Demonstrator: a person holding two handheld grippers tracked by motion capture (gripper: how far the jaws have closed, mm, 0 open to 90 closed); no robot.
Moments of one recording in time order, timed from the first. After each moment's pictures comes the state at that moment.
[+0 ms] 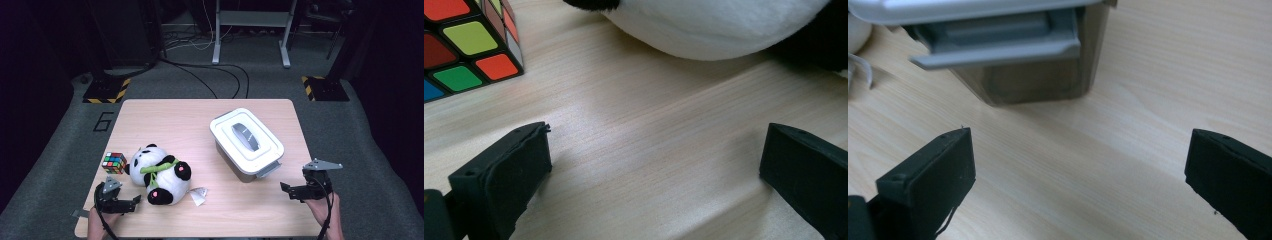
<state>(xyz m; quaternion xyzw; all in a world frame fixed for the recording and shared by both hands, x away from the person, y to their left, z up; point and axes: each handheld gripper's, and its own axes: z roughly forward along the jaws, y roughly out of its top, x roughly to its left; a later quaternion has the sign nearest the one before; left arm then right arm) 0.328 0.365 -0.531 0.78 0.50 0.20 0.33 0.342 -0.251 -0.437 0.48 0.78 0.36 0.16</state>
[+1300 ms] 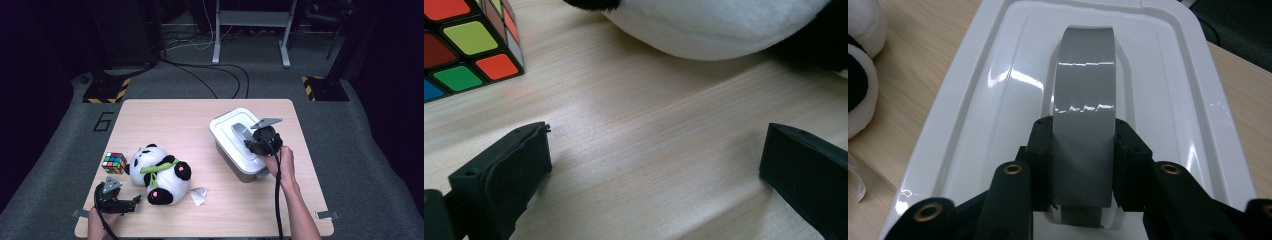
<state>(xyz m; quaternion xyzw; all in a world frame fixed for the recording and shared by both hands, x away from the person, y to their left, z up) 0.328 0.366 -0.531 0.78 0.50 0.20 0.33 0.447 -0.126 -0.387 0.40 0.83 0.34 0.21</state>
